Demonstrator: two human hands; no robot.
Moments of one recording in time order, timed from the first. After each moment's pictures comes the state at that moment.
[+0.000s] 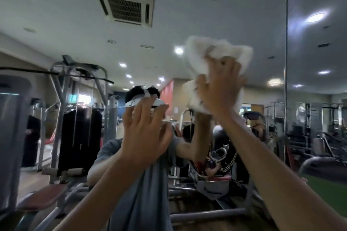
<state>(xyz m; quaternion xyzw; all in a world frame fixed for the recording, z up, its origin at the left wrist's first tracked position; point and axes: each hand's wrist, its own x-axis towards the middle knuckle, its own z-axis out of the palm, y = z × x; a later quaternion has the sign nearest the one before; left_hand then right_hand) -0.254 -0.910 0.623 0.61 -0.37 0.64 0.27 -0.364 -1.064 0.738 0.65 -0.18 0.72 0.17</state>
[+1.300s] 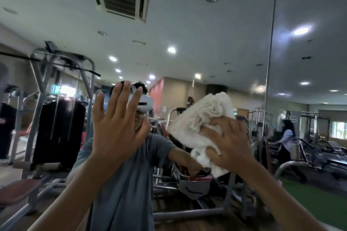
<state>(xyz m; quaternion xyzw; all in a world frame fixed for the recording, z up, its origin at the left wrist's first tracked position) -0.240 -0.927 0.610 0.59 -0.30 0.70 0.27 -0.434 -1.162 0.619 0.72 0.04 0.58 0.38</state>
